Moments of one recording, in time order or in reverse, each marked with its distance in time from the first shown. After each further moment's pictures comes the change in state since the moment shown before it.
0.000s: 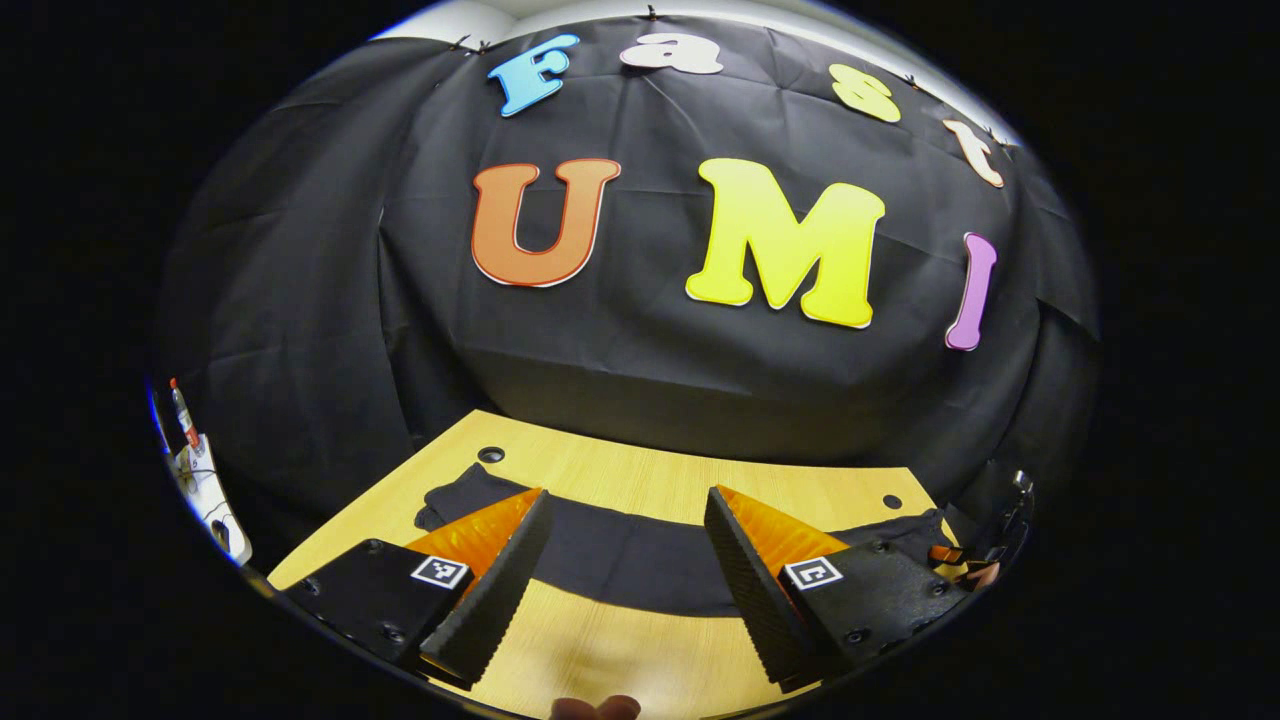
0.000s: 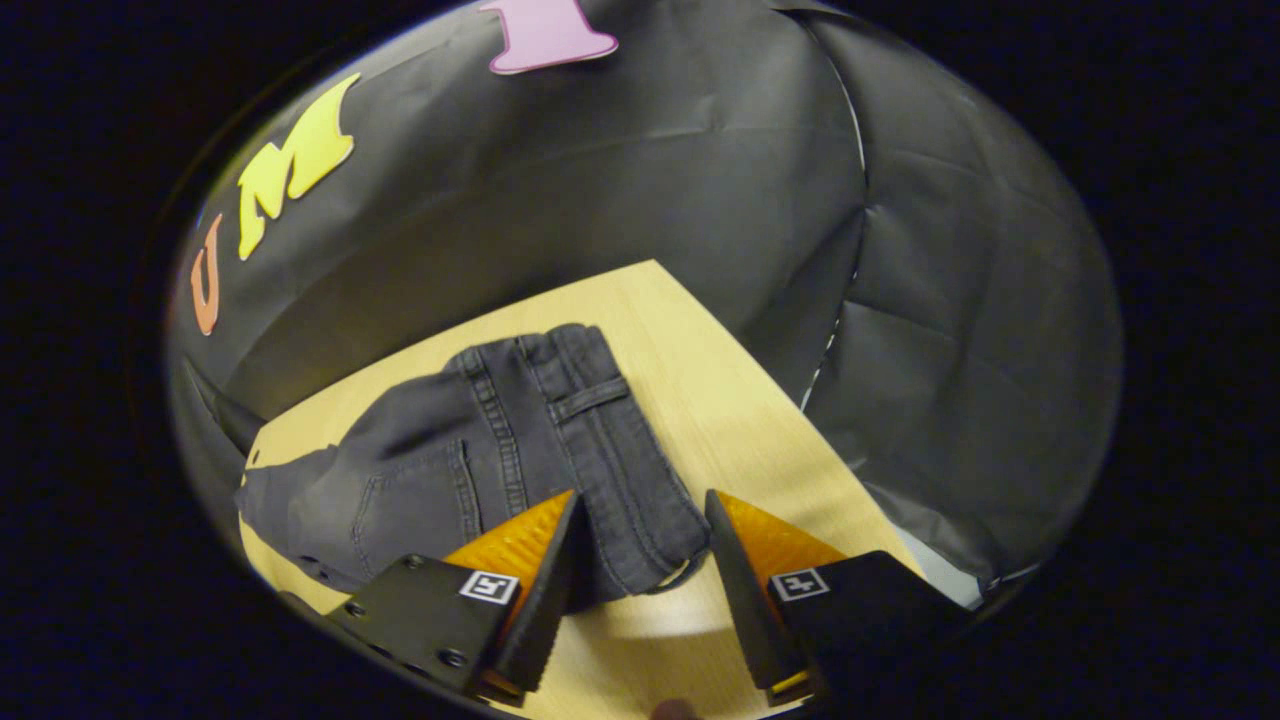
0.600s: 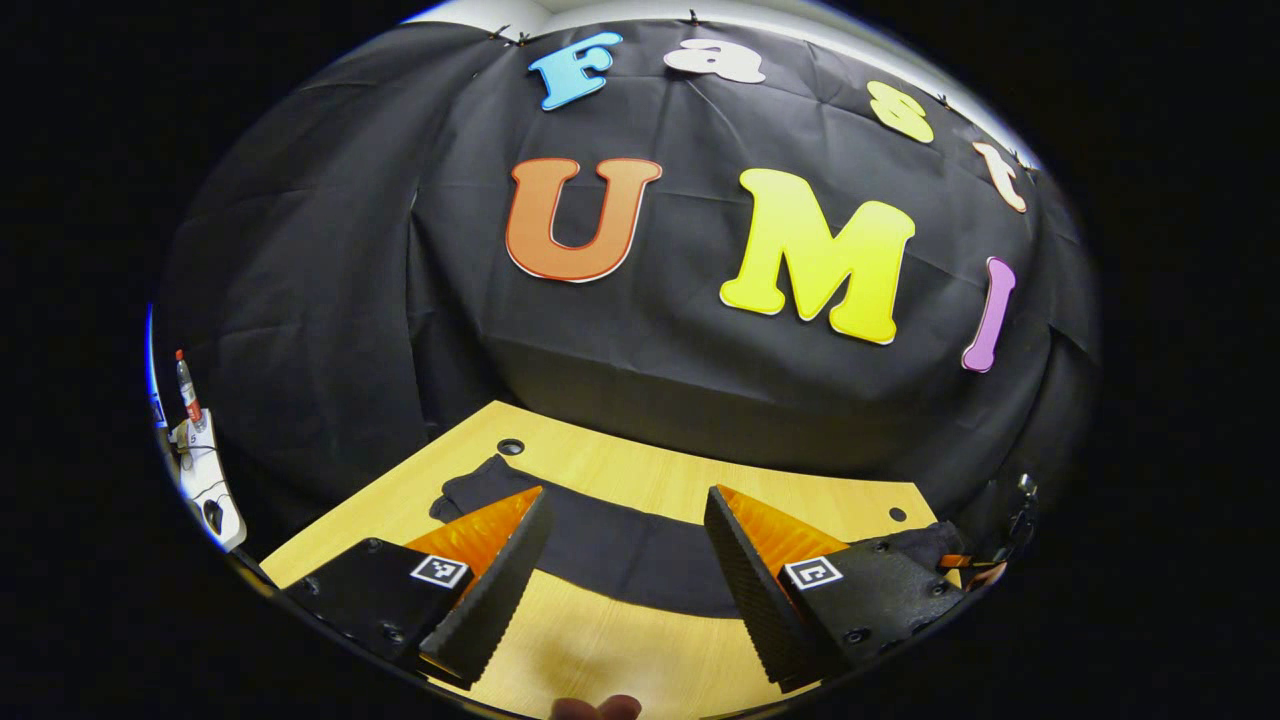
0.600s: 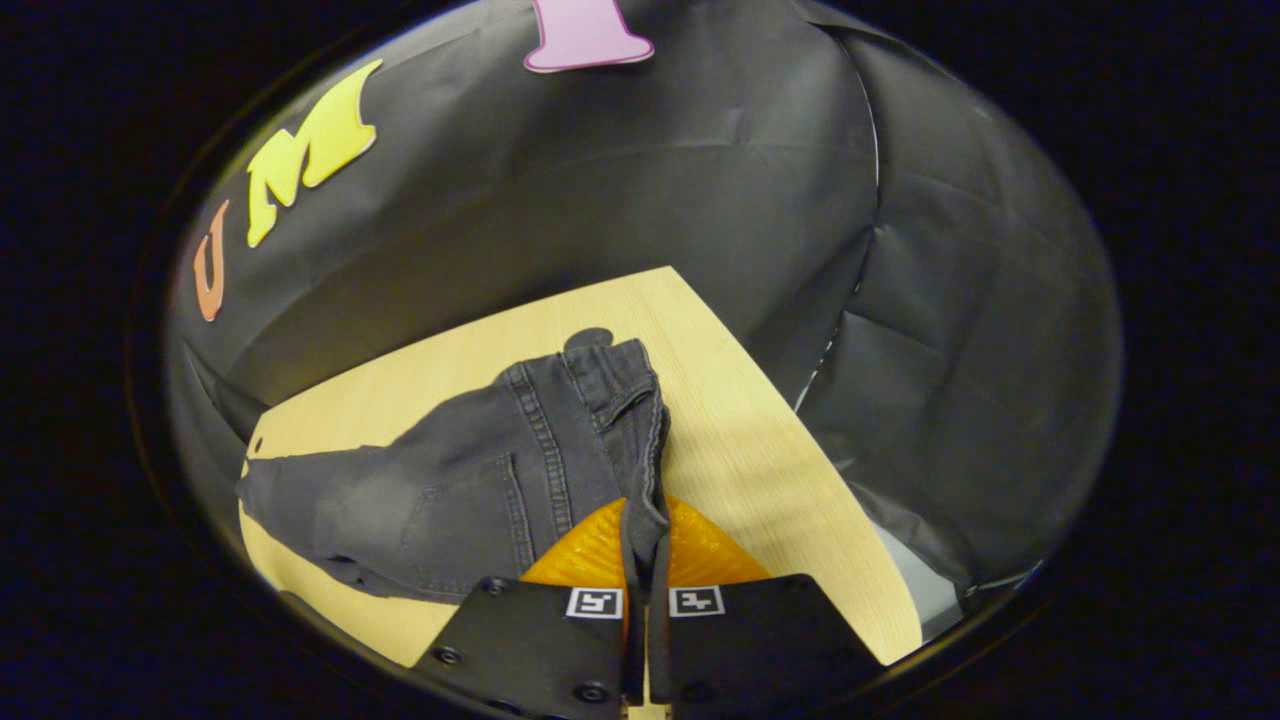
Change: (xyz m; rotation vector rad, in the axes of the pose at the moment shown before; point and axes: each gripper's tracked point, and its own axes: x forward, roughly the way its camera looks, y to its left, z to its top) left arm -0.007 0.042 0.000 -0.060 -0.023 0.038; right arm -0.051 0.028 0.022 -0.040 0.031 -0.020
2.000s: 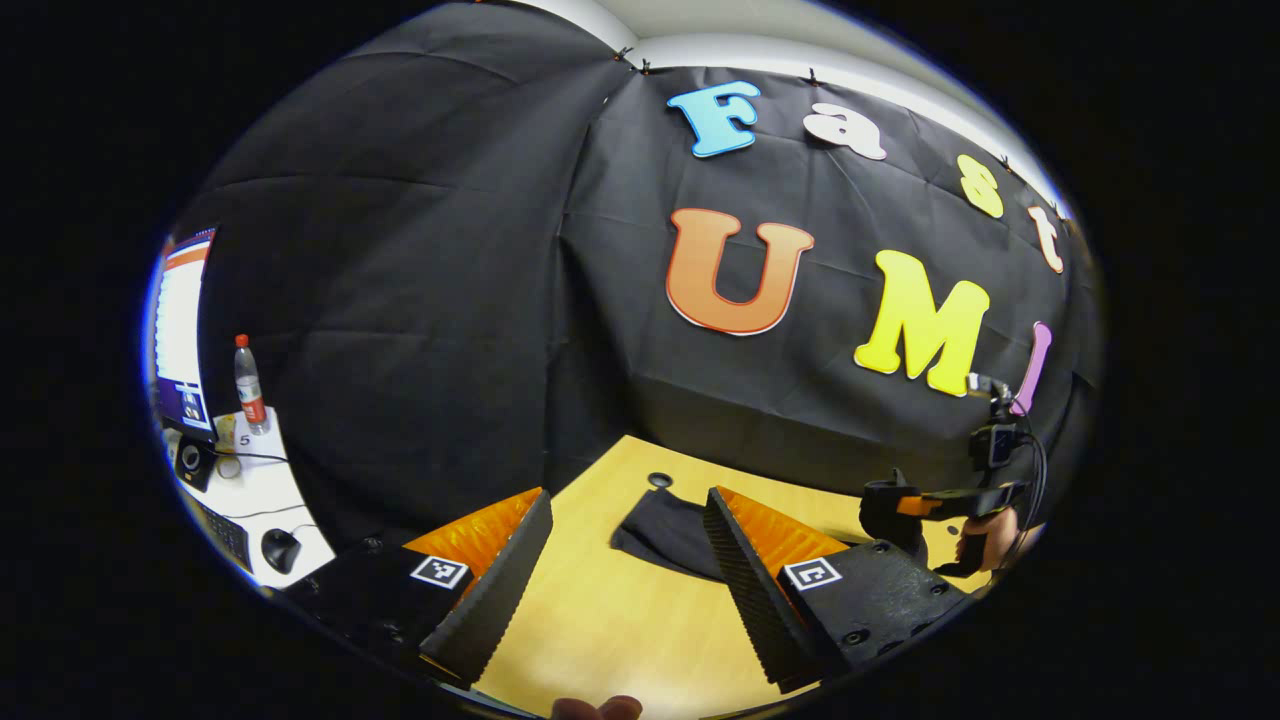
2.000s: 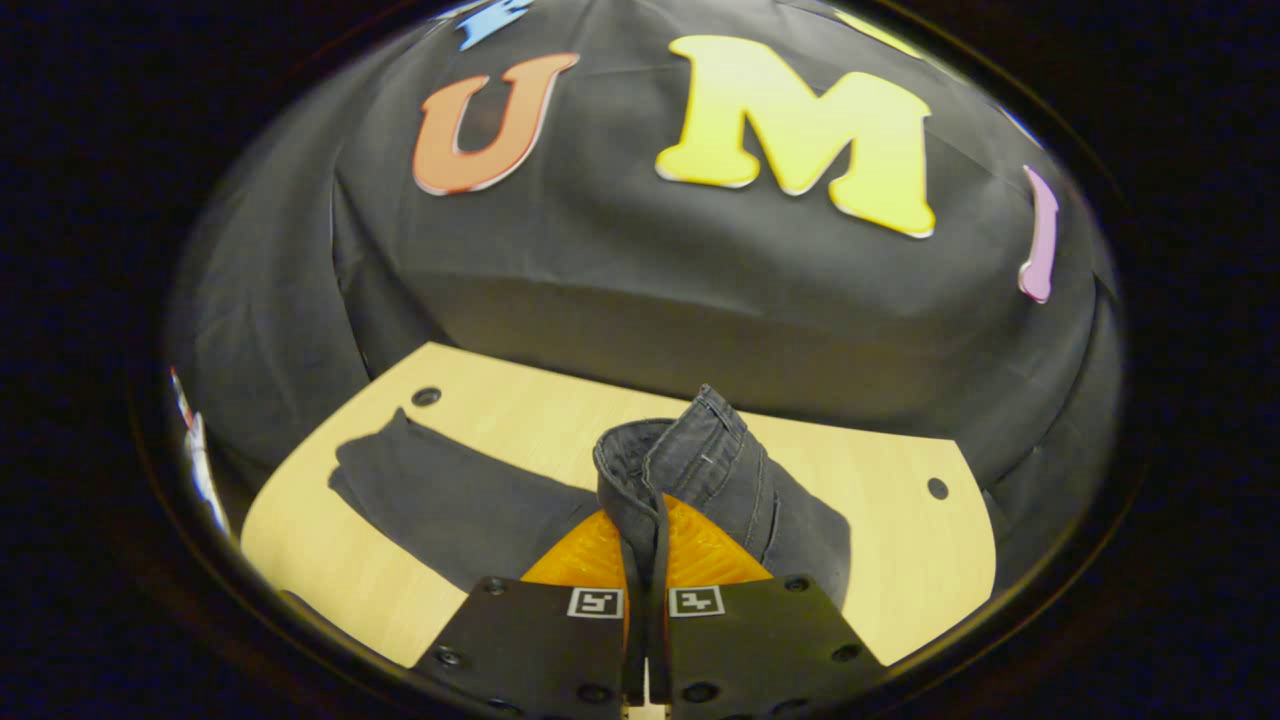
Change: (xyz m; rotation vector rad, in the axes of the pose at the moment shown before) left arm -0.076 0.263 0.019 -0.073 -0.100 0.148; right arm -0.071 0.511 -0.070 -0.523 -0.129 0.194
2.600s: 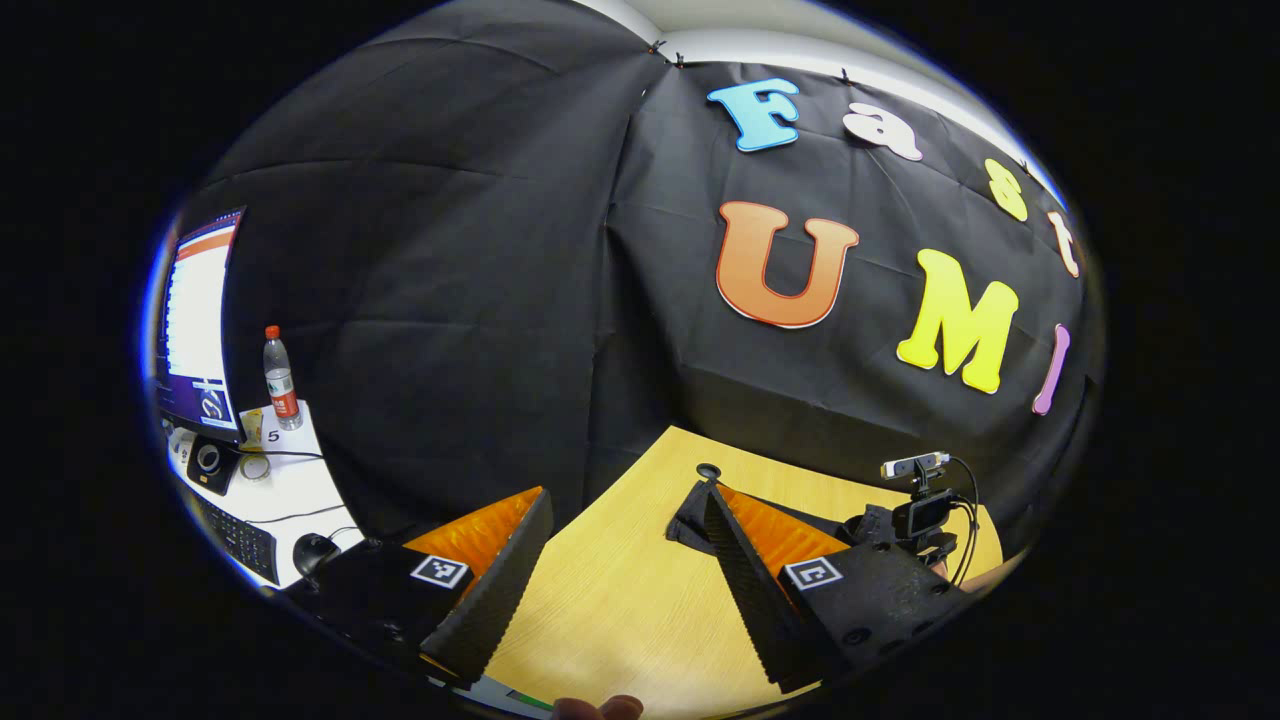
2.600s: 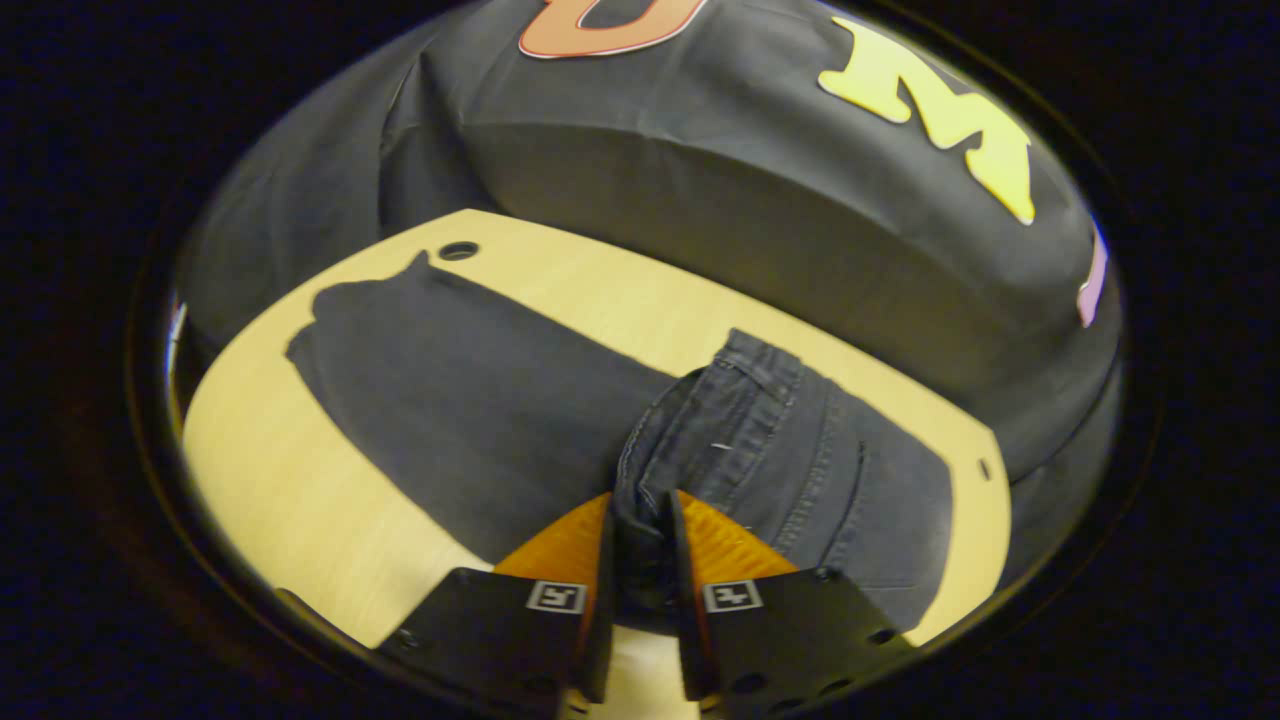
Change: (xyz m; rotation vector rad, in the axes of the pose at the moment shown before) left arm 0.000 0.044 -0.011 -0.020 0.034 0.040; right arm 0.039 0.074 -0.093 -0.133 0.164 0.057
